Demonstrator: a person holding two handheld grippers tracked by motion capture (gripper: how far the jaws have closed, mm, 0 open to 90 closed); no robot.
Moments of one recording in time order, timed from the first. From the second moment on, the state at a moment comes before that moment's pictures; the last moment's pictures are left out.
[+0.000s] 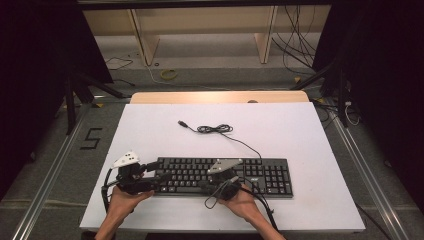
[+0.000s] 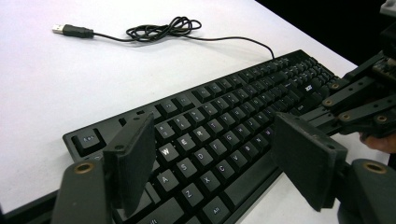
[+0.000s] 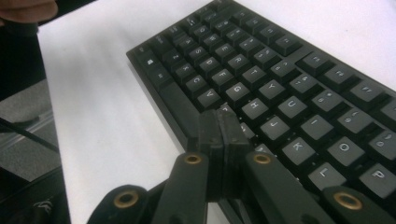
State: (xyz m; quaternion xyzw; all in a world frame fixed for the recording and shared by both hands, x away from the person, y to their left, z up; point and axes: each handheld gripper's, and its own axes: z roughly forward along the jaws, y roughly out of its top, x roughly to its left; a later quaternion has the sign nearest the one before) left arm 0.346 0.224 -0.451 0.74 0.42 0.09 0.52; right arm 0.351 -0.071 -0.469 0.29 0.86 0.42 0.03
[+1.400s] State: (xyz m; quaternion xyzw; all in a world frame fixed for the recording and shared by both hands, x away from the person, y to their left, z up) left arm 0.345 0.223 -0.456 0.75 0.42 0.08 0.51; right arm 0.361 -0.074 -0.460 0.30 0.85 0.44 0.04
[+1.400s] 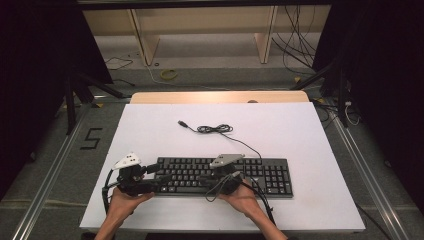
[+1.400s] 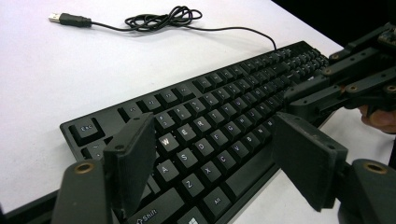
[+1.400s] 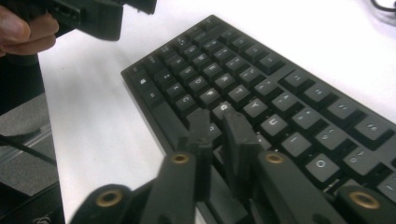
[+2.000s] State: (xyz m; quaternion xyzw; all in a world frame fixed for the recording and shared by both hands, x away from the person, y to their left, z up) left arm 0.347 0.225 -0.458 0.75 0.42 0.08 0.50; right arm 0.371 -0.087 -0.453 0.33 0.83 0.45 0.04
